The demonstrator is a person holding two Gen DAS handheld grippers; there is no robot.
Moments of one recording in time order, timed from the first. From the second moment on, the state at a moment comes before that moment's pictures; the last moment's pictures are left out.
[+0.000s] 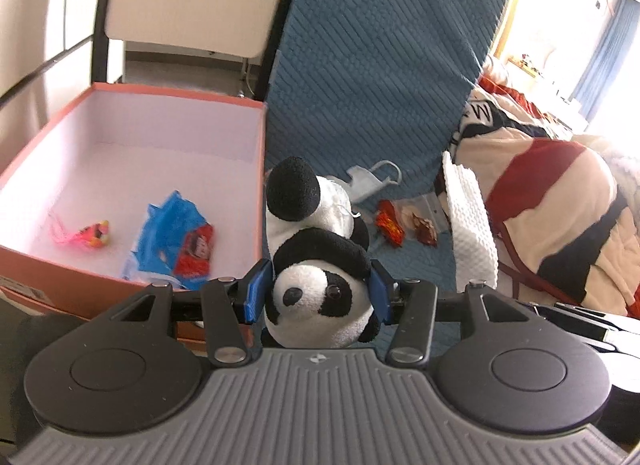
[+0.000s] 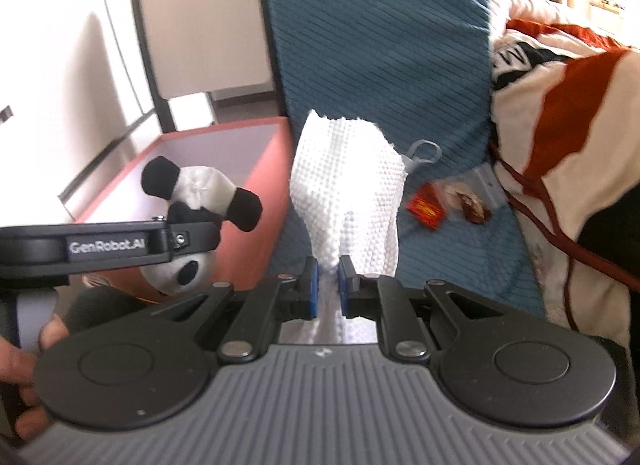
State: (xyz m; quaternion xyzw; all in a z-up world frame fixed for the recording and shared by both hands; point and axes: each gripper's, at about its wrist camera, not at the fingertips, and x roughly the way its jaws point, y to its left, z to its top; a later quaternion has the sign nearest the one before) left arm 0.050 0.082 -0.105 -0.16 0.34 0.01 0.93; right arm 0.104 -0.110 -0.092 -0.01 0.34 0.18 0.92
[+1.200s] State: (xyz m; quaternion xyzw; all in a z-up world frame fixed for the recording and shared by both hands) left arm 0.048 0.257 -0.106 -0.20 0.33 0.12 0.91; right arm 0.157 0.071 -0.096 -0.07 0.35 0.30 0.88
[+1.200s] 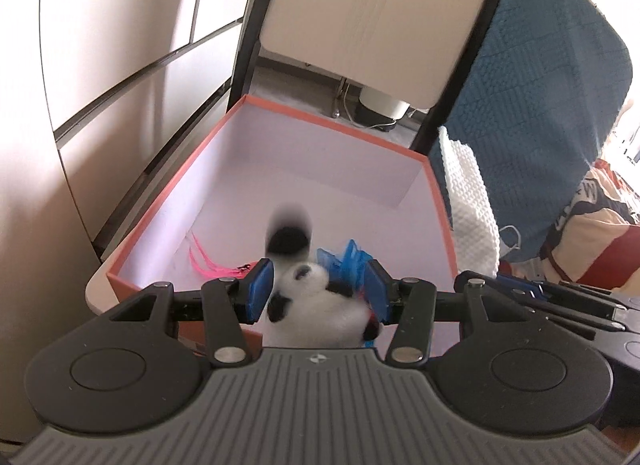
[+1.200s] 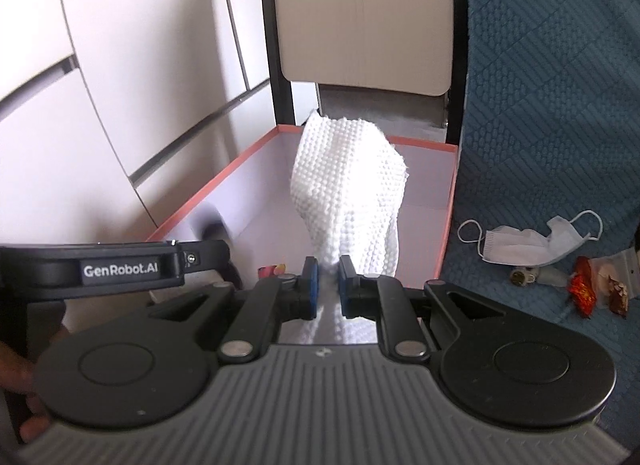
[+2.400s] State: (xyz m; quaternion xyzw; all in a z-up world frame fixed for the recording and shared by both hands) left arm 0.067 0.268 -0.105 -0.18 0.34 0.11 0.92; right arm 0.182 0.064 -0.102 -0.03 0.35 0.28 0.89
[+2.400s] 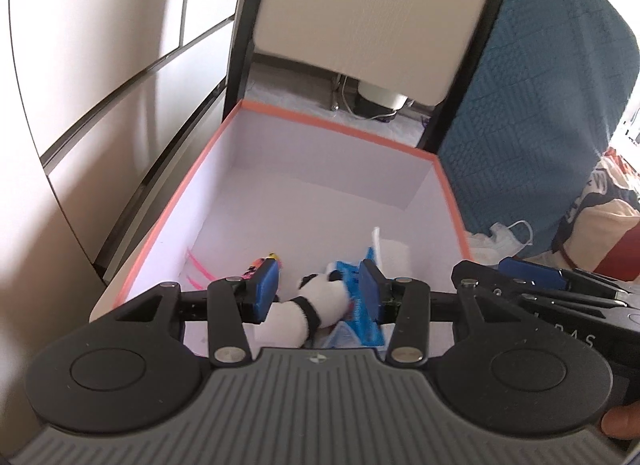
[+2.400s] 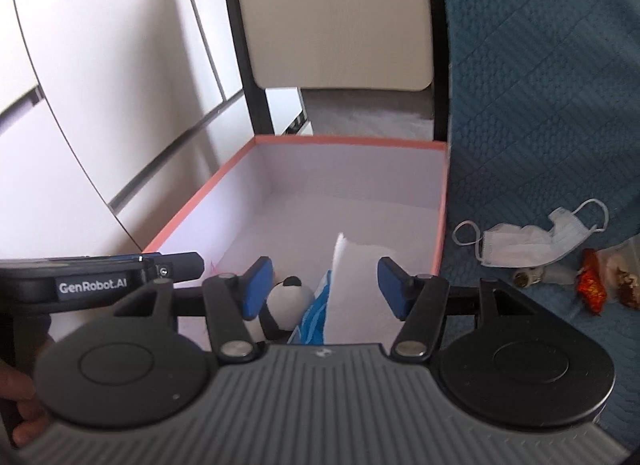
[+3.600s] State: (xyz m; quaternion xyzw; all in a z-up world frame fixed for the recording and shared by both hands) left arm 0.035 0.116 -0.092 -0.14 0.29 0.05 0.95; right arm 0.117 -0.097 -0.085 0.00 0.29 0.21 0.93
